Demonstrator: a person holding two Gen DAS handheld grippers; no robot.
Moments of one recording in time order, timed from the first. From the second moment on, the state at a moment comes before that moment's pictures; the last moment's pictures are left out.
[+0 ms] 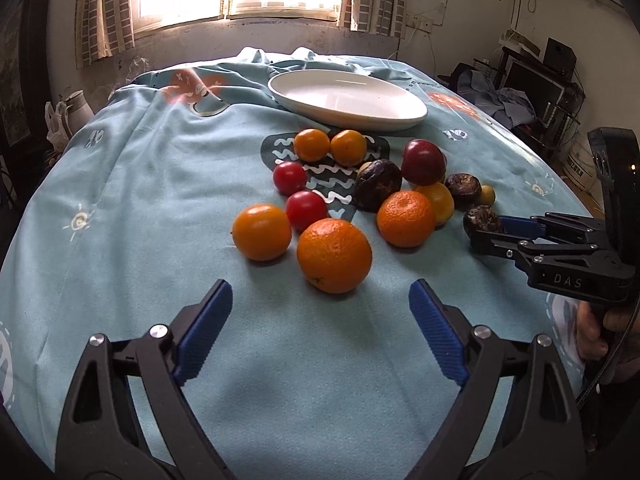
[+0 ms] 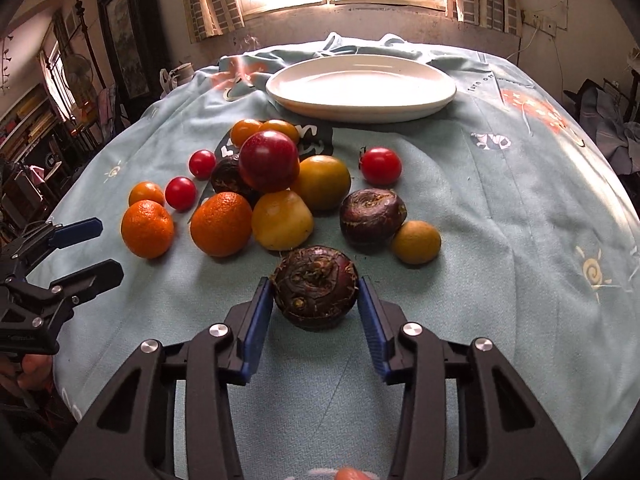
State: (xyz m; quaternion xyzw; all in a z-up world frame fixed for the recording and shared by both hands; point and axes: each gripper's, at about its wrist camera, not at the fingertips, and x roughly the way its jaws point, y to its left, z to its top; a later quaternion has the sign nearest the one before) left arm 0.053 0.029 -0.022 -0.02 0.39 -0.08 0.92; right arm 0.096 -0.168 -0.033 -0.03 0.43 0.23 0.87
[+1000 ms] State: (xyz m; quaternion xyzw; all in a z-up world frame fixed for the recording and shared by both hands) left arm 0.094 0.031 -0.002 -0.05 0.42 -0.12 0.90; right arm 0.100 -0.184 -0.009 0.04 0.41 0.30 0.86
